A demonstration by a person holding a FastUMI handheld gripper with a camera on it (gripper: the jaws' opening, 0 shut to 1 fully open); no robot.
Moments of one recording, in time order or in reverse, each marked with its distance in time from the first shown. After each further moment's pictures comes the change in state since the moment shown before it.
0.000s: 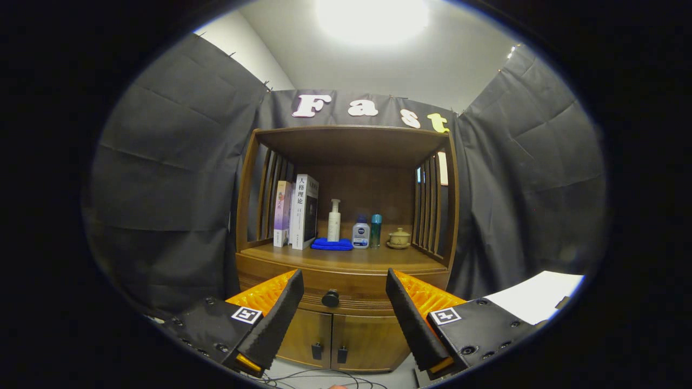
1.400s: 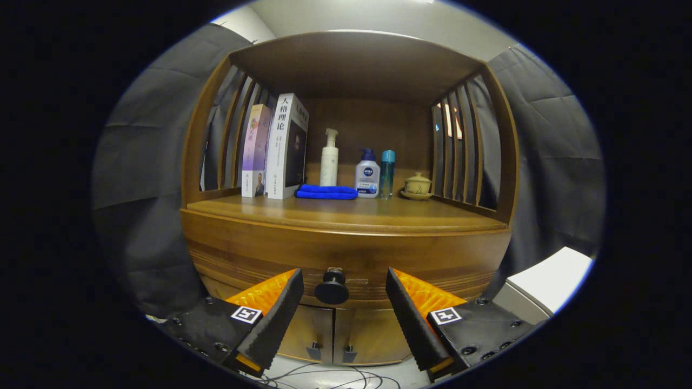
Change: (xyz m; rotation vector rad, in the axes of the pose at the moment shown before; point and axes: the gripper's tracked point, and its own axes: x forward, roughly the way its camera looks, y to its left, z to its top) arm 0.158 0.024 -0.141 -0.009 0.271 -0.047
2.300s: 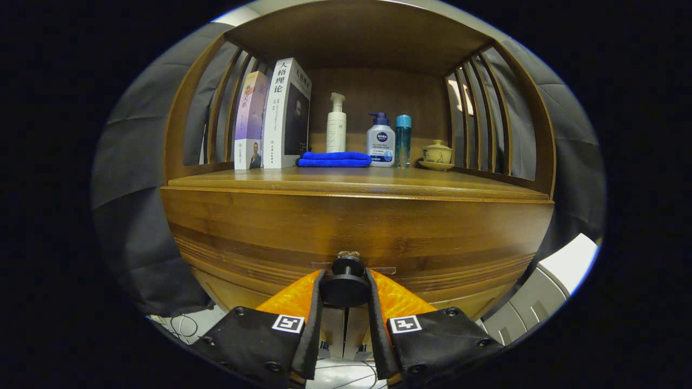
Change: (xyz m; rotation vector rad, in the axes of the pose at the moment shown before) arm 0.046 0.013 -0.036 0.018 0.098 0.041
